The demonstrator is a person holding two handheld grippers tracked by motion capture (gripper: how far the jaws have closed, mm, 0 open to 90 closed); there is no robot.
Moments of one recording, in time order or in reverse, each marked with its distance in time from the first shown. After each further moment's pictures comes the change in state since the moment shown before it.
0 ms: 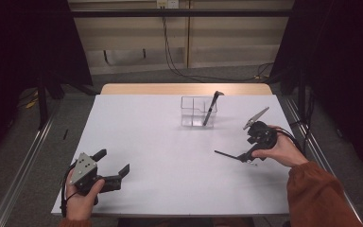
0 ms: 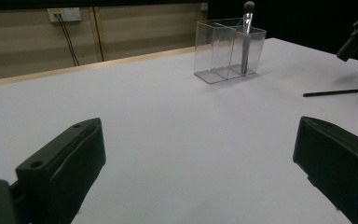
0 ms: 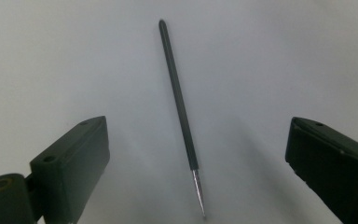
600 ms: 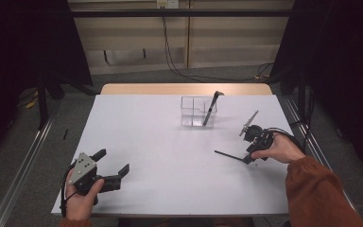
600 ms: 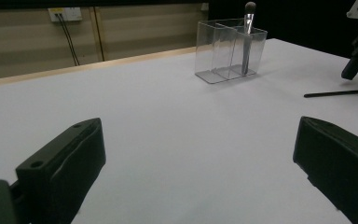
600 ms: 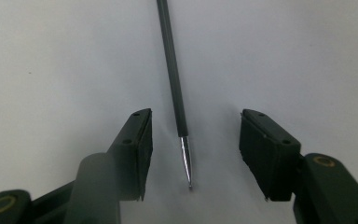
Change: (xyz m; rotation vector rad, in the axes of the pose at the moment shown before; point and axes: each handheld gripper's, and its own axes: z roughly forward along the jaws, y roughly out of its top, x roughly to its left) left arm 0.001 0.000 0.000 0.002 0.000 -0.002; right arm -0.004 0.002 0.016 0.201 -0.006 -0.072
